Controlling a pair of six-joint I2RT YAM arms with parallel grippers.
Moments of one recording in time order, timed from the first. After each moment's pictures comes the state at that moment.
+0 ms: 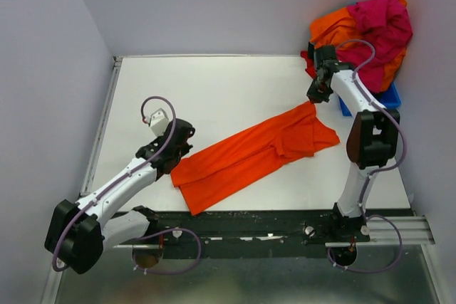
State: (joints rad) left arm -0.54 1.07 0.64 -0.45 -0.47 -1.03; right arm 0.10 2.03 1.77 -0.86 0.23 0.55
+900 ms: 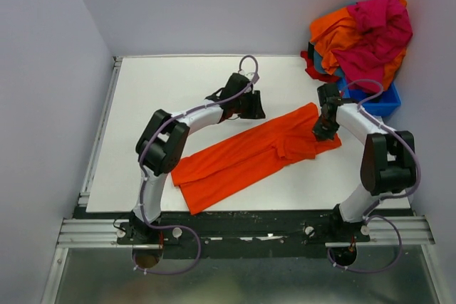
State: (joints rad) left arm -0.61 2.05 1.47 -0.08 0.28 -0.52; right arm 0.10 1.71 1.13 -0.73 0.25 0.69
